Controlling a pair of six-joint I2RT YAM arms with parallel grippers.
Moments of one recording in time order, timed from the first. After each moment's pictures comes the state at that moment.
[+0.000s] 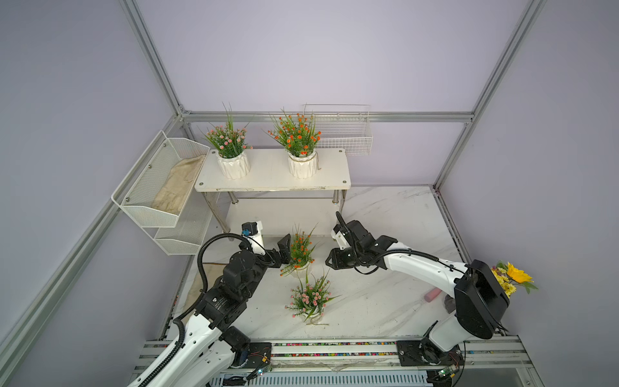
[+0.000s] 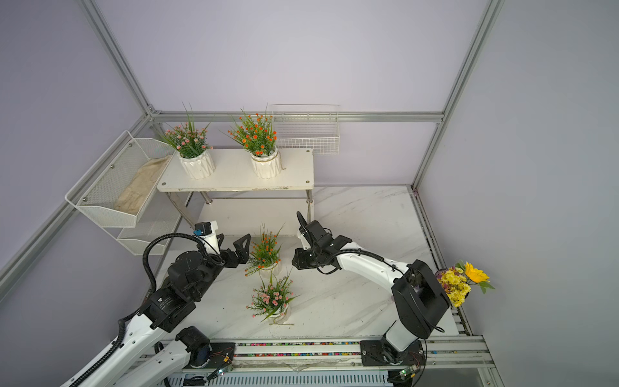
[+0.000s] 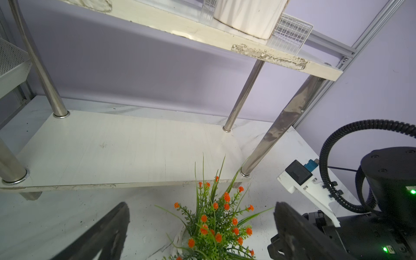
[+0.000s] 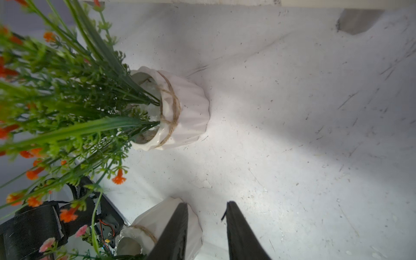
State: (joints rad) left arm -0.56 0.66 0.66 -0.20 -0.30 -0.37; right arm 0.73 1.60 1.11 -0.45 -0.27 0.57
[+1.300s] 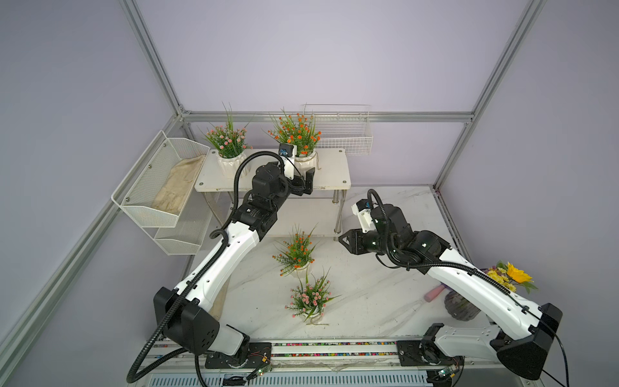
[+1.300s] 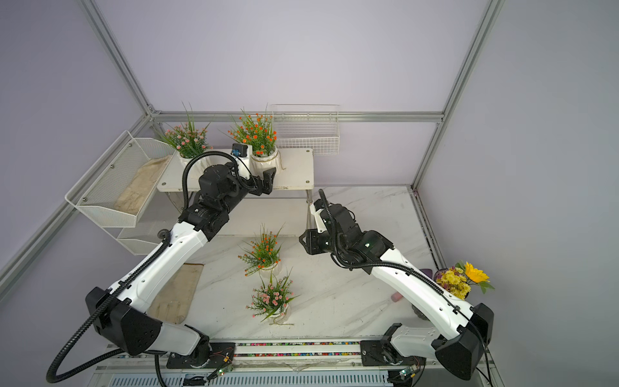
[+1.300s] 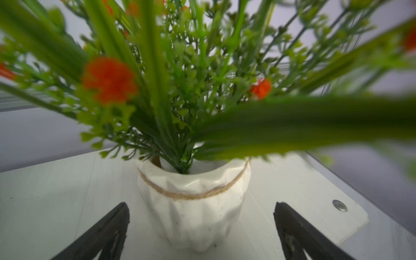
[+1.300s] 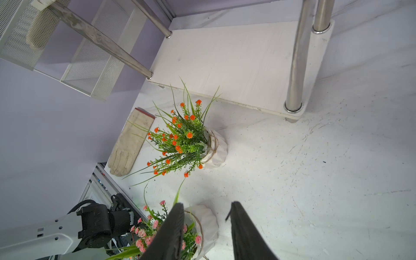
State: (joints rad) left arm -0.41 1.47 1.48 -0.09 -0.07 -0.03; right arm 0.73 1.25 1.27 -0.66 -0.11 0.53
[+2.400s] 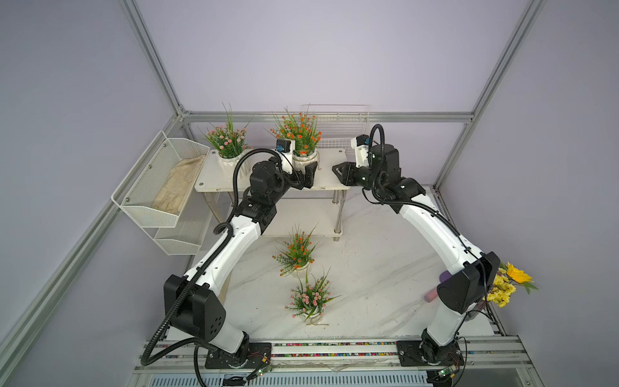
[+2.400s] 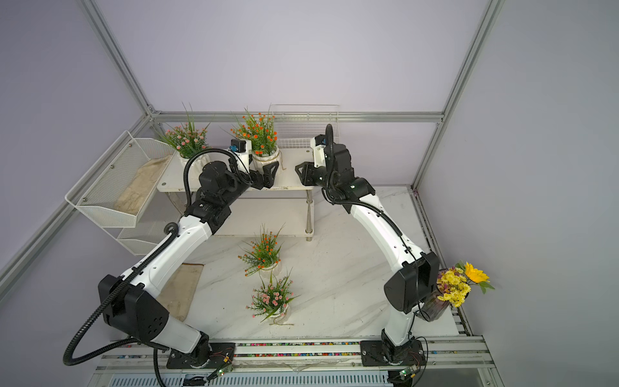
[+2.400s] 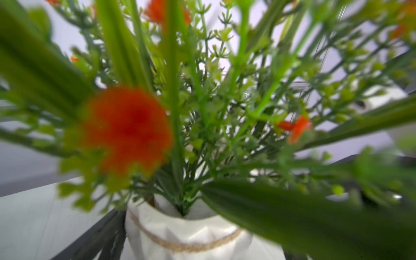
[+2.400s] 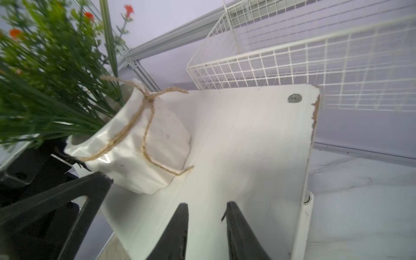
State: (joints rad) left arm -0.36 1.55 1.48 0.08 0.12 -0.10; right arm 0.46 1.81 1.92 -0.39 -0.25 0.39
